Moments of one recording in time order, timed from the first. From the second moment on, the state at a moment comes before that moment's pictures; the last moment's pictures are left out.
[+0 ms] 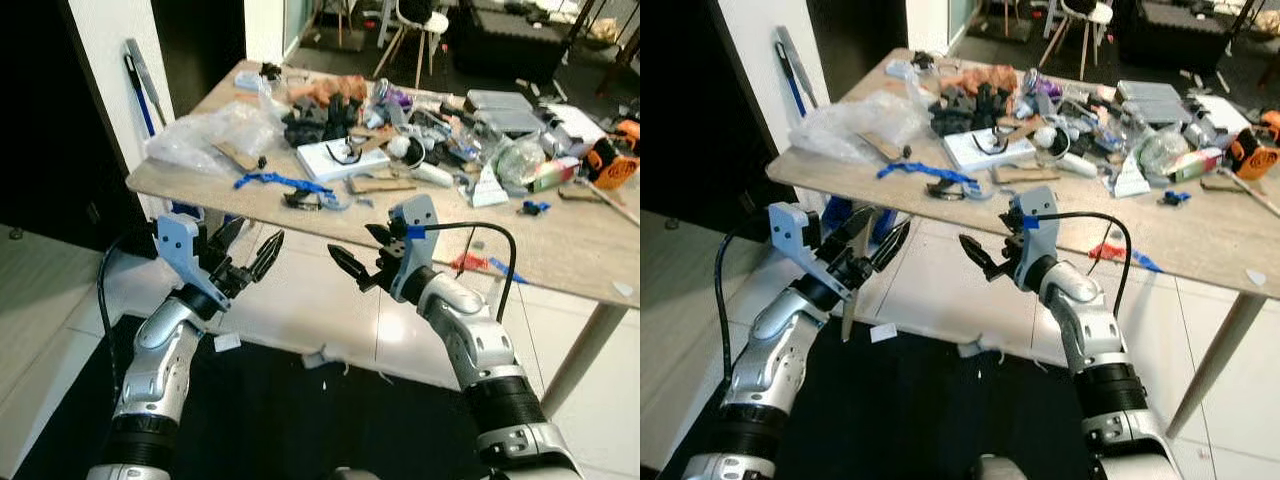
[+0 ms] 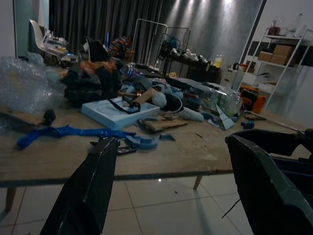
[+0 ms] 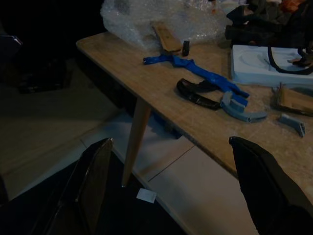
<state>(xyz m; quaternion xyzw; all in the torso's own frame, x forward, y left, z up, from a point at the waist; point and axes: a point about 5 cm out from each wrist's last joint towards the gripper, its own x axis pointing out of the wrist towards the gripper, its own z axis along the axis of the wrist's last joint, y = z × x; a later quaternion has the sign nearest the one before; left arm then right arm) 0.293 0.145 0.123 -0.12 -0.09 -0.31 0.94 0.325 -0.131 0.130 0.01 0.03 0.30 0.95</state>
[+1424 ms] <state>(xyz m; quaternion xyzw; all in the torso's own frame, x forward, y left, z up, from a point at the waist) 0.290 0.145 0.121 -0.09 -0.08 -0.33 0.94 0.324 -0.128 0.130 -0.02 0.04 0.33 0.94</state>
